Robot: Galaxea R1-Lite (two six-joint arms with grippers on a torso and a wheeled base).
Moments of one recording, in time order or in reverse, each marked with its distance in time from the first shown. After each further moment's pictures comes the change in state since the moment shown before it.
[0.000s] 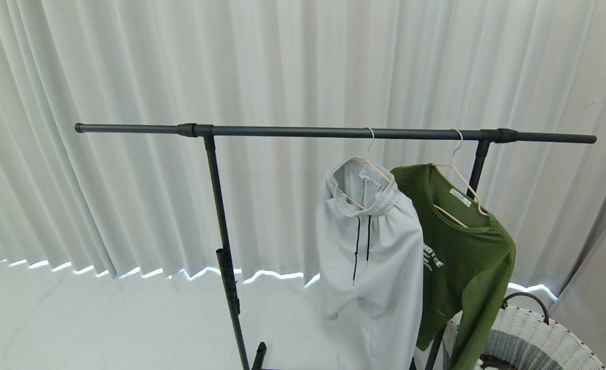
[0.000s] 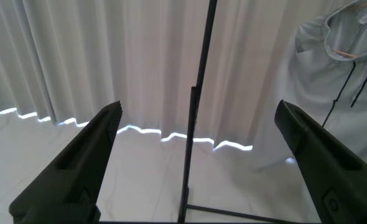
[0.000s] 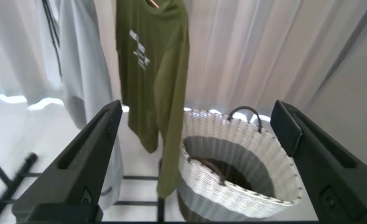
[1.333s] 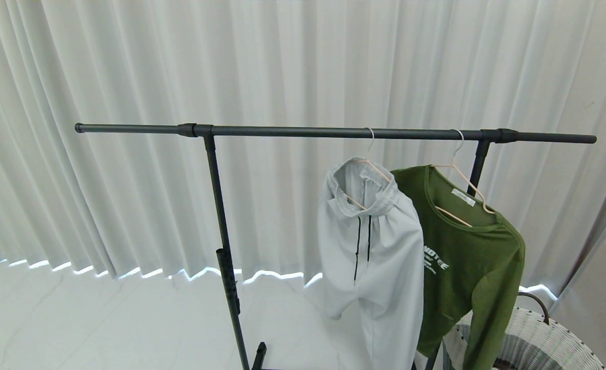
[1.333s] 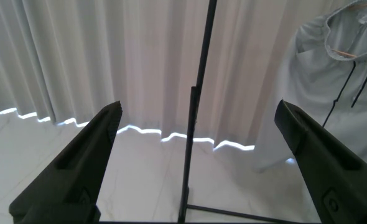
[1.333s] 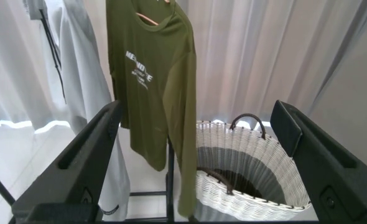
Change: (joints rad) left arm 0.000 0.000 0.000 0.000 0.000 0.000; right arm -0.019 -0.051 0.000 -0.001 -0.001 0.025
